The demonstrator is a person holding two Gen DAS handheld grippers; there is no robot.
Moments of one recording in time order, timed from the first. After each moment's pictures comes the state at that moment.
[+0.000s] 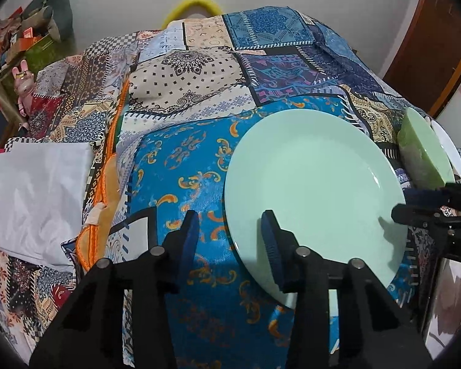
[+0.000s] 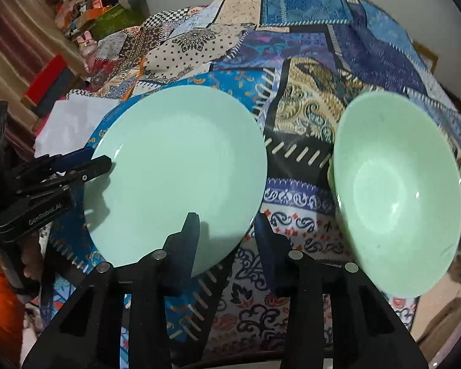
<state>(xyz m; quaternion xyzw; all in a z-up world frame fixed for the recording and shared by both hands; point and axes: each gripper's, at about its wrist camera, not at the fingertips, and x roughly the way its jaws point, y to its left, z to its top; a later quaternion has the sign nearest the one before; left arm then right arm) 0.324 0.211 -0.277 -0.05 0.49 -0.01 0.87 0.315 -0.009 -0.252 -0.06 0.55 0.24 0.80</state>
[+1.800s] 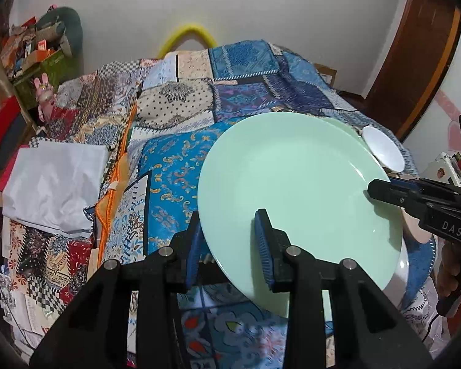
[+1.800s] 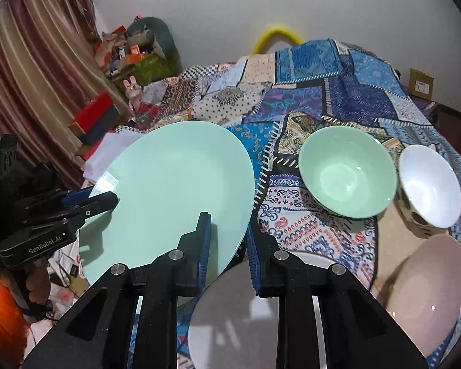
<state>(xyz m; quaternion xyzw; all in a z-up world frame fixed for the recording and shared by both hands) 0.192 0.144 -0.157 -0.06 0.44 -0.01 0.90 0.216 -0.066 -0.156 -0.01 0.44 0.30 0.84</state>
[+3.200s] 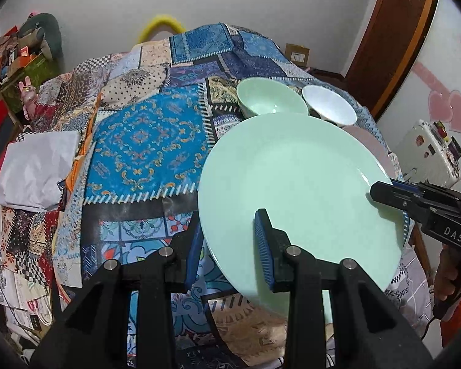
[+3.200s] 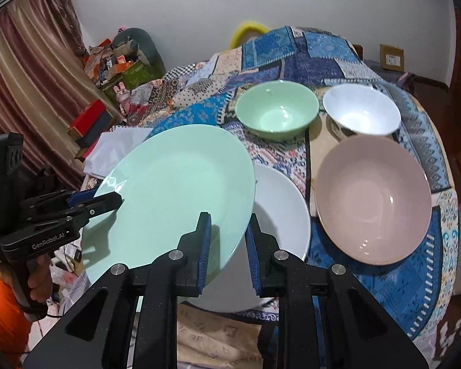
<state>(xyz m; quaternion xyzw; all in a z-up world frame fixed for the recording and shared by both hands) 0.130 0.028 -0.164 -0.04 0.47 -0.04 0.88 0.148 -0.180 -0.173 0.04 0.46 0.27 0.85</state>
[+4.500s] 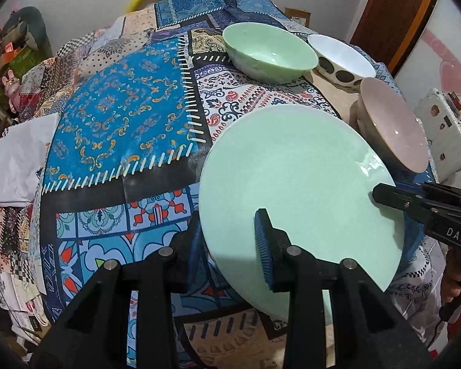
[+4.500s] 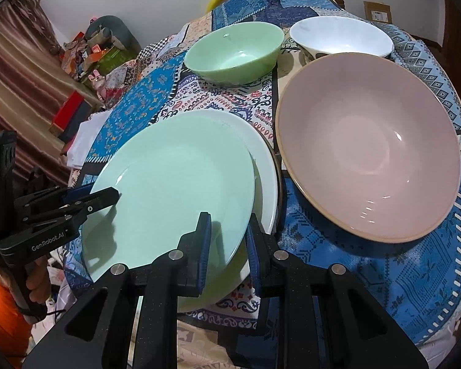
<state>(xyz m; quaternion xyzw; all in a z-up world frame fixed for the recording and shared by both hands) 0.169 -0.002 -0.237 -0.01 0.53 -0.04 0.84 0.164 -0.204 -0.234 0.07 0.52 0.25 0.81</state>
